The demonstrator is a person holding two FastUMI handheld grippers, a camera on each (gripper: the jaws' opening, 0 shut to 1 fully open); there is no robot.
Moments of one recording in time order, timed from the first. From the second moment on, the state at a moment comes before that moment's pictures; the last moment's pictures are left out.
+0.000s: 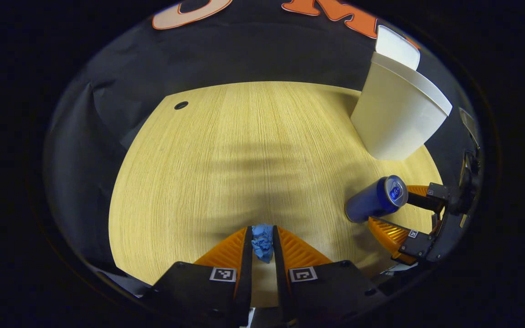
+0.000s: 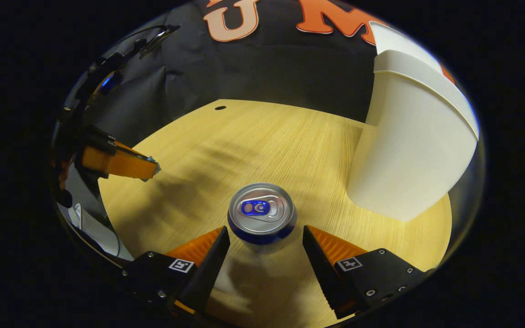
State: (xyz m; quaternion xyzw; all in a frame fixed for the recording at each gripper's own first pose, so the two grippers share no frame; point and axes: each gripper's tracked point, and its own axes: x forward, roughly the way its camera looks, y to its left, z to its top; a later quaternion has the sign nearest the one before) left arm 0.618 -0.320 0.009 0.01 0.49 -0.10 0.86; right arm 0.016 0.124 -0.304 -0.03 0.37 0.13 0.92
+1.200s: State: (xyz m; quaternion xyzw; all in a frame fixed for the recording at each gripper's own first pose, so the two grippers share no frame) left arm 0.683 -0.497 0.119 0.03 0.41 -0.23 0.88; right arm 0.001 0.076 -0.269 0.00 0.32 0.04 0.95
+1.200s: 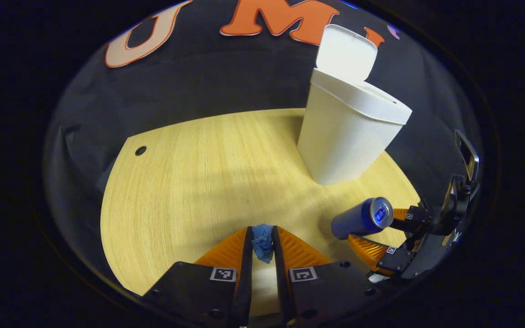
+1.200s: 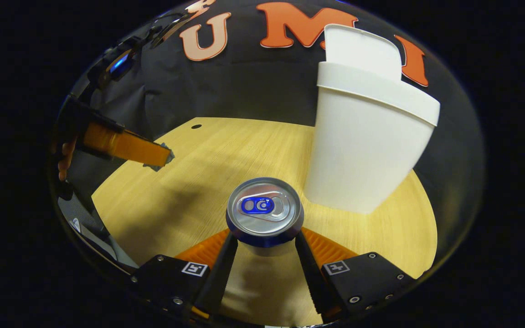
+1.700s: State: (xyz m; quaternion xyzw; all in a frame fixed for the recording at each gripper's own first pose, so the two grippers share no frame) left arm 0.720 -0.553 0.189 0.03 0.31 -0.29 0.90; right arm -0.048 0.013 -0.256 0.05 0.31 -0.06 0.95
